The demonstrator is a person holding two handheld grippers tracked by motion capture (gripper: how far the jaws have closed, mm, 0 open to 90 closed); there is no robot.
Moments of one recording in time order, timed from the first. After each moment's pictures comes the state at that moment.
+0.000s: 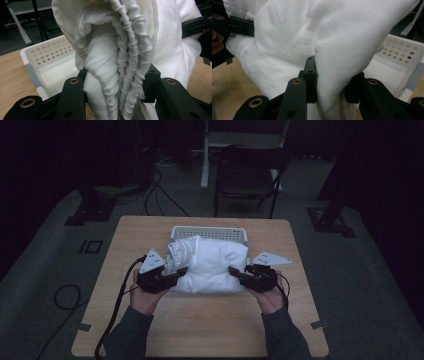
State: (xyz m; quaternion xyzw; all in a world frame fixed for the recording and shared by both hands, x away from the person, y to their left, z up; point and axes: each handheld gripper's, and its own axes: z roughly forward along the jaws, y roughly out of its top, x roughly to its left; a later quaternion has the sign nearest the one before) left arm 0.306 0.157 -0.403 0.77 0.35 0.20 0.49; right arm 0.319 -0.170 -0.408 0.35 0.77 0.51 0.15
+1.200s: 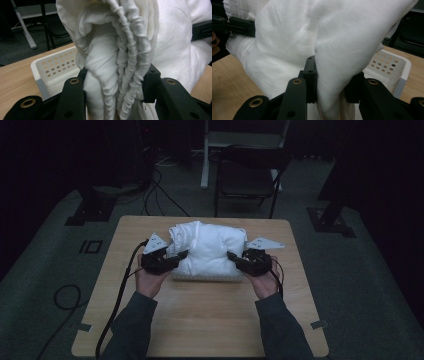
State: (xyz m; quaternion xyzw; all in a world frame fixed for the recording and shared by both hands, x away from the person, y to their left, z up) left arm 0.359 0.160 -0.408 0.75 0.36 0.21 0.51; right arm 0.358 -0.159 -0.399 0.37 0.77 0.49 0.19
